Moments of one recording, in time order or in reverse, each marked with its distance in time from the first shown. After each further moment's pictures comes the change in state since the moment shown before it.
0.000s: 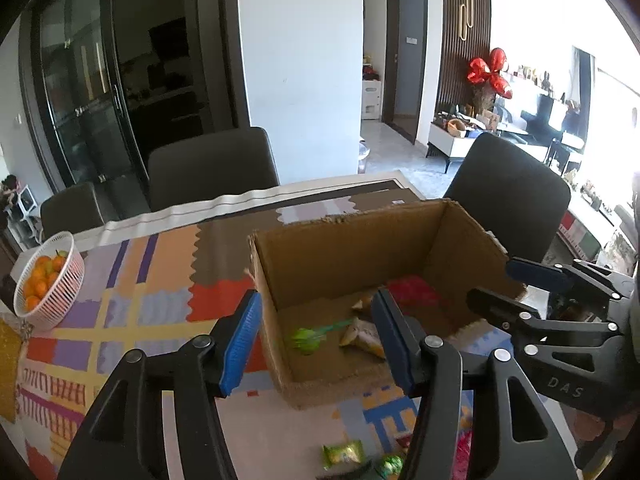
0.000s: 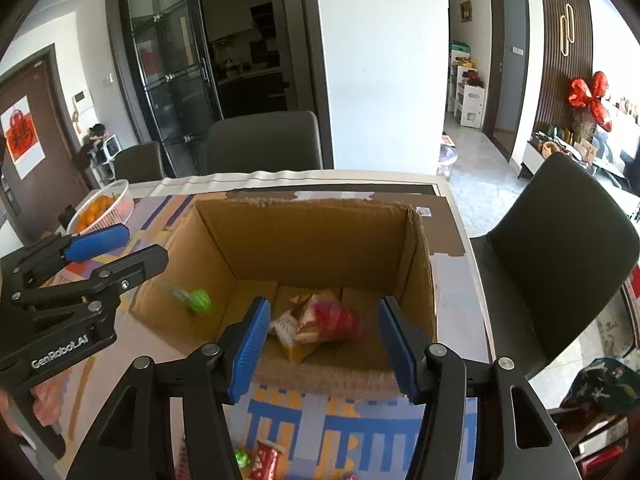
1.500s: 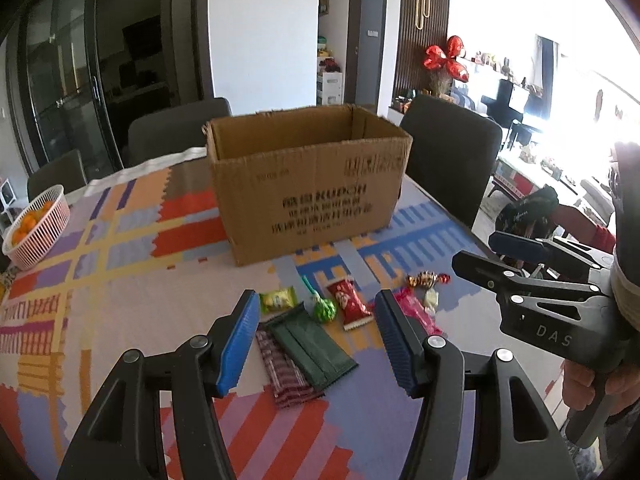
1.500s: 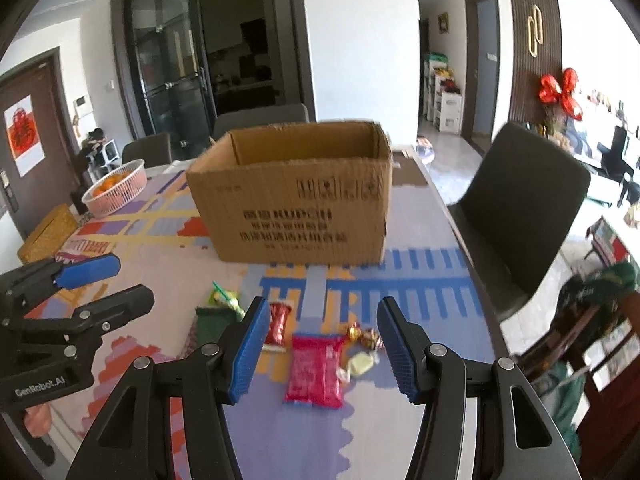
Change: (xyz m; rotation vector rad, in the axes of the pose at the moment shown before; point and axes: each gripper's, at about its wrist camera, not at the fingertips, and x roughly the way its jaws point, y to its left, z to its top) left arm -0.084 -0.050 -0.158 0.053 0.014 -0.112; right arm -0.088 0.008 -0.150 0.049 -0.058 -0.055
